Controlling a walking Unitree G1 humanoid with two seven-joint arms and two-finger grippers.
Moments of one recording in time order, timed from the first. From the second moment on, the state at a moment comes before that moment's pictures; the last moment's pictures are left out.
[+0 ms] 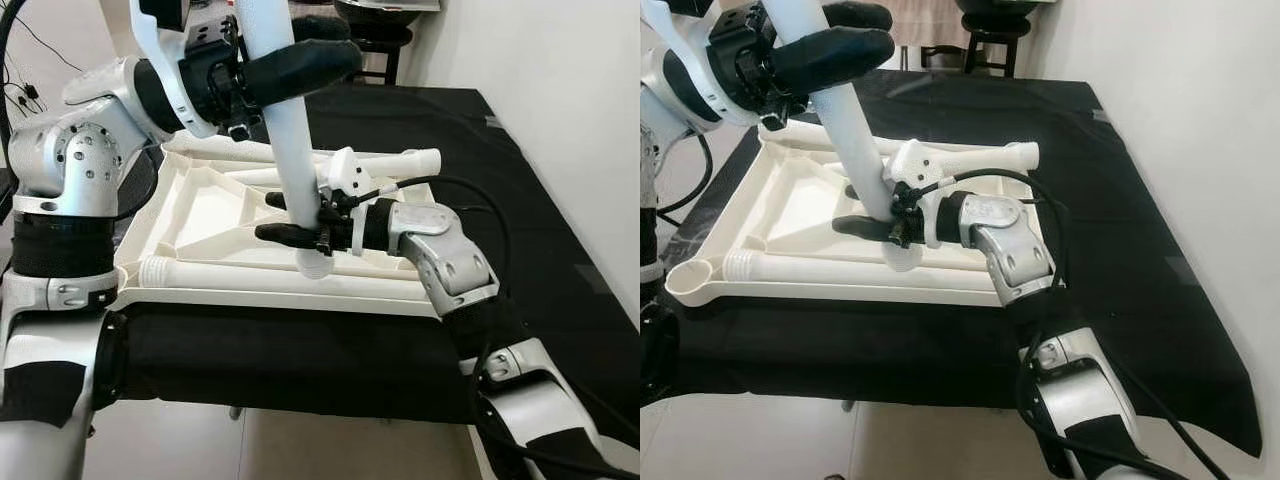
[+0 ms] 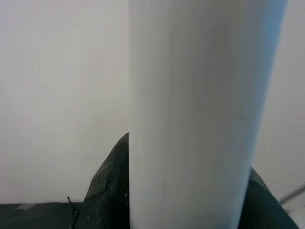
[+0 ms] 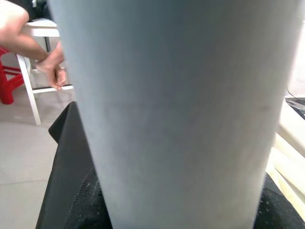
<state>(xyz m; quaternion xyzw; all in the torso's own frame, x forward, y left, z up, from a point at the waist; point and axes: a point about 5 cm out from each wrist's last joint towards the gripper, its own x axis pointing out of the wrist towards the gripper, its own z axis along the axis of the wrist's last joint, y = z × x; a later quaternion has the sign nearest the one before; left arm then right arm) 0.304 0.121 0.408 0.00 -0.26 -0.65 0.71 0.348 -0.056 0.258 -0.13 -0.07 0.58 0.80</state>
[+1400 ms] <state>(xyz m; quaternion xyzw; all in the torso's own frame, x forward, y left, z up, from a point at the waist) 0.297 0.252 0.406 -0.14 -0.42 -0.16 0.88 0.391 -0.138 0.278 0.09 -0.16 0.19 0.96</state>
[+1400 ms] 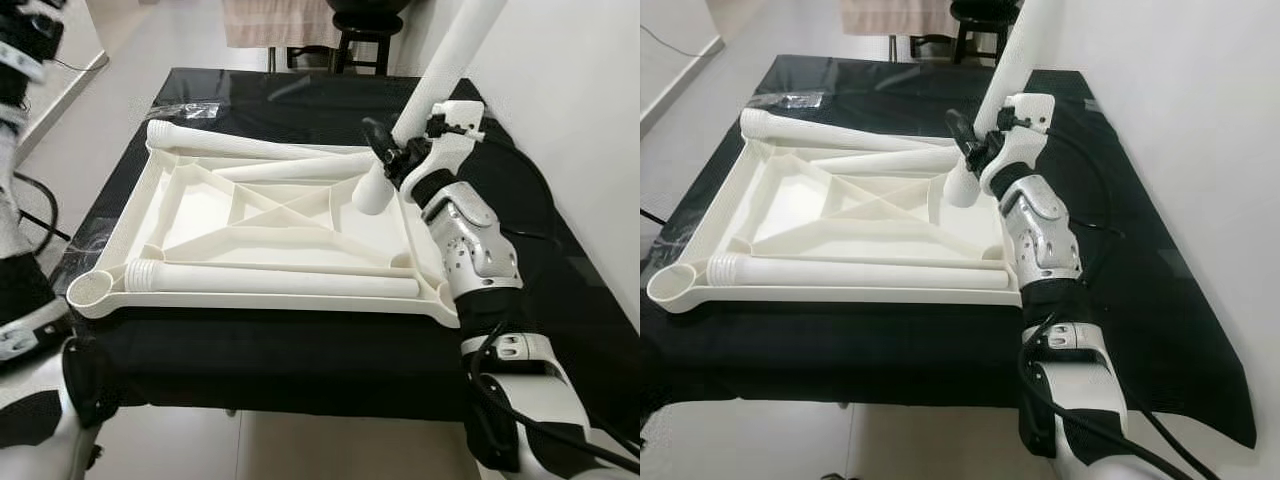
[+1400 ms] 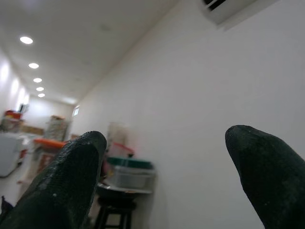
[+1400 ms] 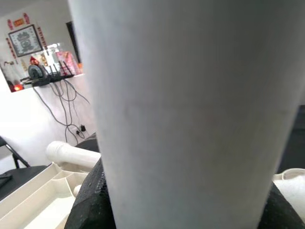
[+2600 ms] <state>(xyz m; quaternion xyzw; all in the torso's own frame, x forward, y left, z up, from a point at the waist) 0.274 0.151 0.225 -0.07 -0.14 -0.18 0.97 0.343 -0.107 0.235 0.01 -0.15 0.28 0.95</state>
